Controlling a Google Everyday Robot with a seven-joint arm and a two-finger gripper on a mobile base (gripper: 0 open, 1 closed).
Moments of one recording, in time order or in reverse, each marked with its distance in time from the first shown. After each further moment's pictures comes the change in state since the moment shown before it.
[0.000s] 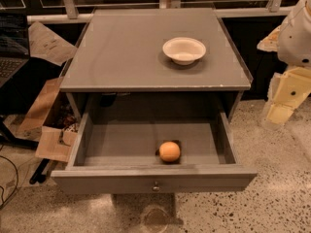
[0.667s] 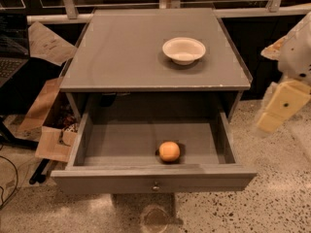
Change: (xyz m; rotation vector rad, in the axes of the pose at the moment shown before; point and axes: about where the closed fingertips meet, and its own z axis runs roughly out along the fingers) arm -0.001 0.009 0.010 0.041 -0.073 0.099
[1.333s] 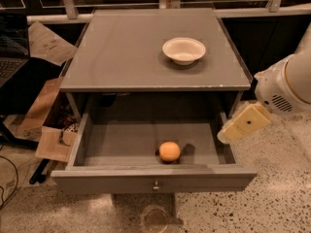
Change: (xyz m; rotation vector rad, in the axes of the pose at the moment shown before) arm 0.002 0.000 0.065 0.088 -0.140 0.292
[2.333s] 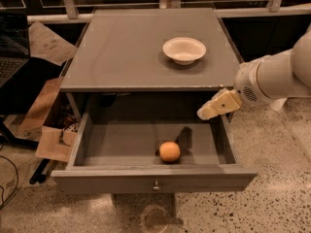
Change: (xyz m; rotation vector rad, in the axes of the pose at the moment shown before) arm -0.038 -0.050 0.062 0.114 -0.182 0.083
